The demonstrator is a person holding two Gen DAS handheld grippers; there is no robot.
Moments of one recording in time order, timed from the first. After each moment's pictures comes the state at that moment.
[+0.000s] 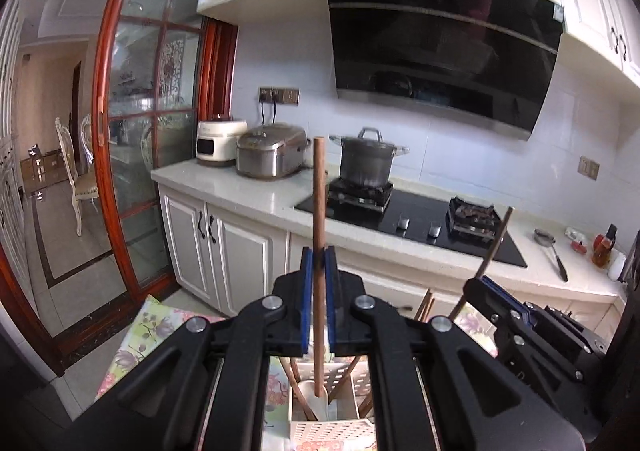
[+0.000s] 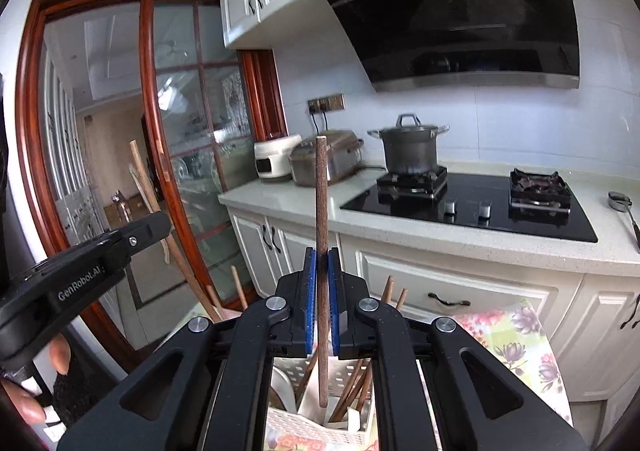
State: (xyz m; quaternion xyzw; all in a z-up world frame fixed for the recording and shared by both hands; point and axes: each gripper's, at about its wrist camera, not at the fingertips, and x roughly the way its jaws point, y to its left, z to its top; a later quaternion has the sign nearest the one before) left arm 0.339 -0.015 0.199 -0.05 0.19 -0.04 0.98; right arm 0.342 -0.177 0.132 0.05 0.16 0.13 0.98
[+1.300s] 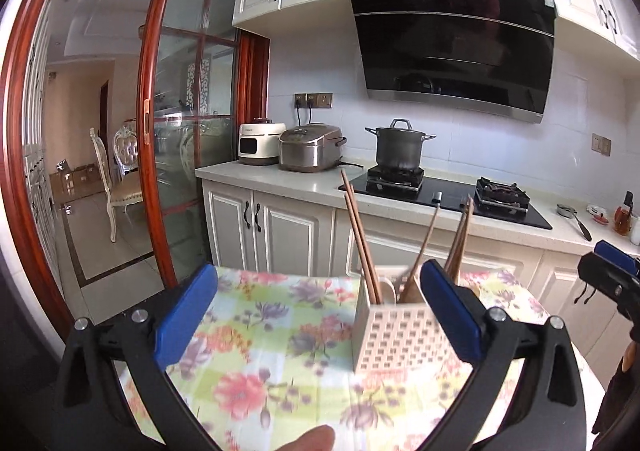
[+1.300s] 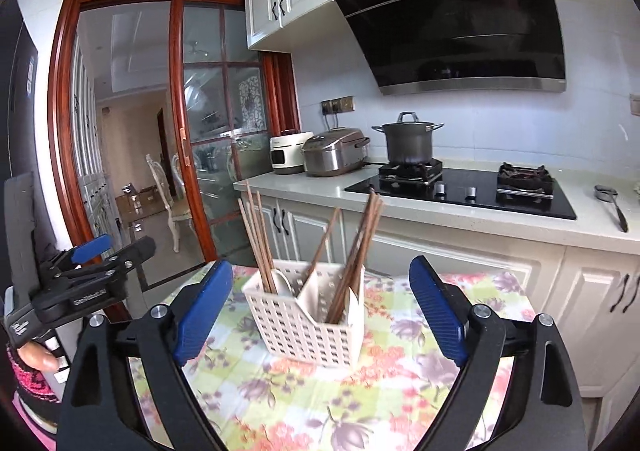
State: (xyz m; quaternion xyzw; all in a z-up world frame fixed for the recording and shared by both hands) left arm 0.197 0.037 0.100 -0.02 0.14 0.01 0.99; right arm 0.203 -0.210 0.063 0.04 0.13 0.15 0.98
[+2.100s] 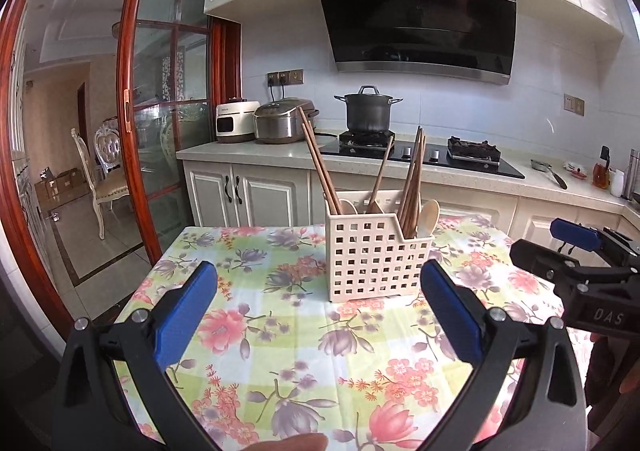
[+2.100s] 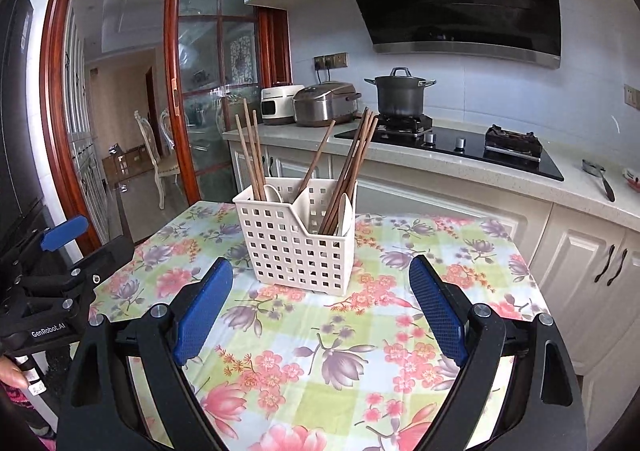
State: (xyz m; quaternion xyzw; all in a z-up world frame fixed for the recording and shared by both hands) left arm 0.137 0.003 0.051 0.01 0.18 -0.02 0.98; right arm 0.177 -0.202 0.010 0.00 0.20 0.13 0.97
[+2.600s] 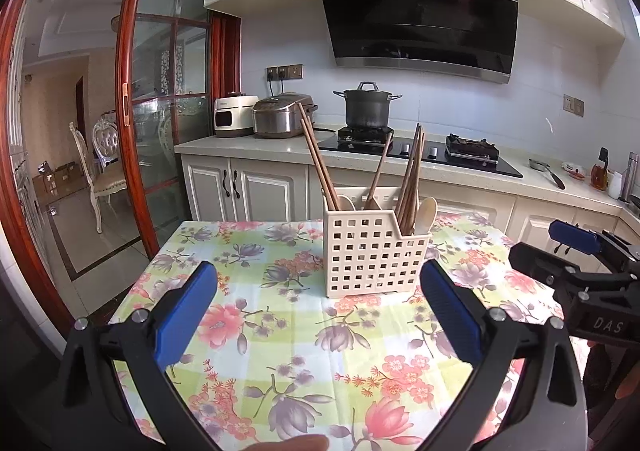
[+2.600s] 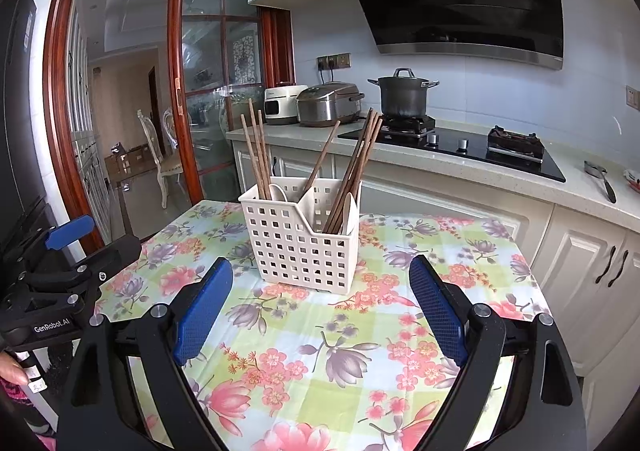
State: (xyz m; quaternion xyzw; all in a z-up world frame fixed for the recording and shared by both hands) left arm 0.140 0.004 0.051 0.01 0.19 -0.03 0.98; right arm 0.173 -0.201 0.011 0.00 0.20 0.14 0.97
